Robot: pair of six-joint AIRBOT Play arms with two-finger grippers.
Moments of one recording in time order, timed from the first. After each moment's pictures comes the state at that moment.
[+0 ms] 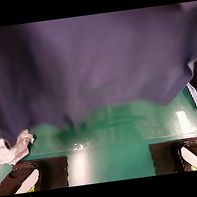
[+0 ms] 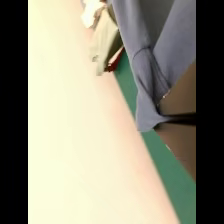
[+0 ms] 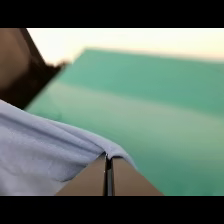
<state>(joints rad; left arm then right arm) -0.04 -0.94 2.13 1.02 -1.20 -1.29 -0.08 -0.89 1.91 -0.99 1.47 1.58</state>
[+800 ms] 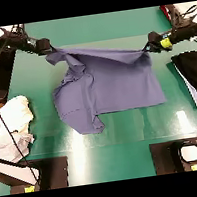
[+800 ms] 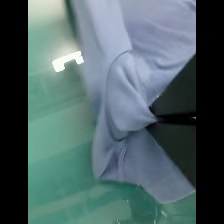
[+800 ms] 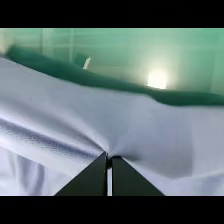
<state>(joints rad) -0.04 -1.73 1.92 0.96 -1.23 -1.30 -0.07 -1.51 1.57 -1.00 1.23 1.56</state>
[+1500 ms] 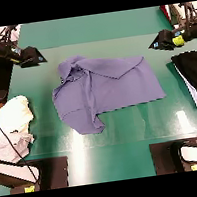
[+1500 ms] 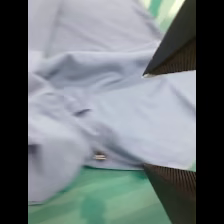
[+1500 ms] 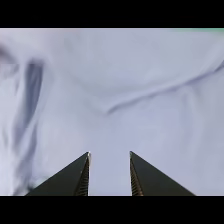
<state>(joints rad) 0.12 -1.68 1.86 0.98 -1.52 -1.36 -0.12 -1.35 1.56 -1.00 1.39 1.42</state>
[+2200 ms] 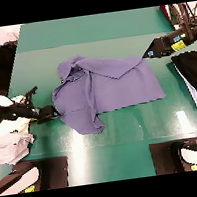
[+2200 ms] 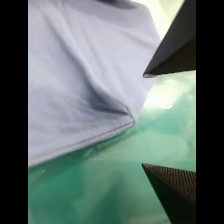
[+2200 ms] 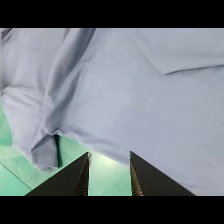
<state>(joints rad) 0.14 -1.17 0.66 0.94 -1.17 -1.26 0.02 -1.24 1.56 -1.00 1.52 1.39</state>
